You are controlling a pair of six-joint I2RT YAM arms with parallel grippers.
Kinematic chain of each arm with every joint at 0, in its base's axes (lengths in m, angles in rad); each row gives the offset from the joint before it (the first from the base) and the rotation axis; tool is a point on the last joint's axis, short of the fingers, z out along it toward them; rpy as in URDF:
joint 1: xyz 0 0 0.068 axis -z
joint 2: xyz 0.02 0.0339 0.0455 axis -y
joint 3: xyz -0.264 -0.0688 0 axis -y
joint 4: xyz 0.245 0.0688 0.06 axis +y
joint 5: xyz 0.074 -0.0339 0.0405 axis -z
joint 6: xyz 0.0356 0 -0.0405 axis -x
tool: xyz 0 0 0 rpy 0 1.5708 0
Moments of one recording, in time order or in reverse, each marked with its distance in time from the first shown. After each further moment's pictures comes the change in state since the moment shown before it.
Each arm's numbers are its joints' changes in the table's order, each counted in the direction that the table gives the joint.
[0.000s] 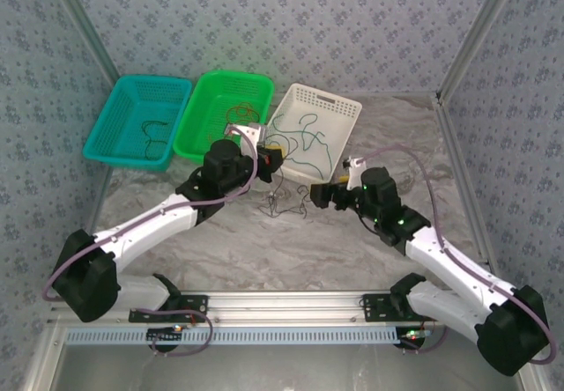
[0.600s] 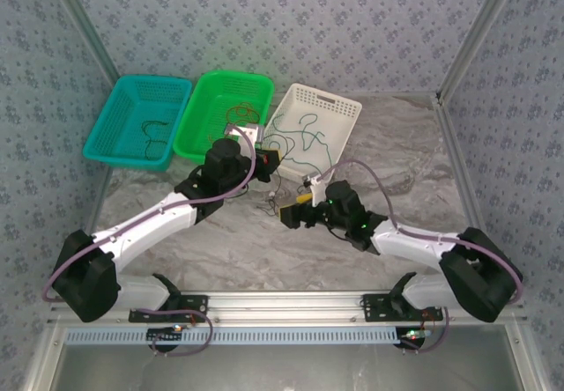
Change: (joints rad) left arm -0.004 0.000 0.018 0.098 -0.030 0.051; right arm -0.205 -0.359 -0.083 -0.490 -0.106 -0.037
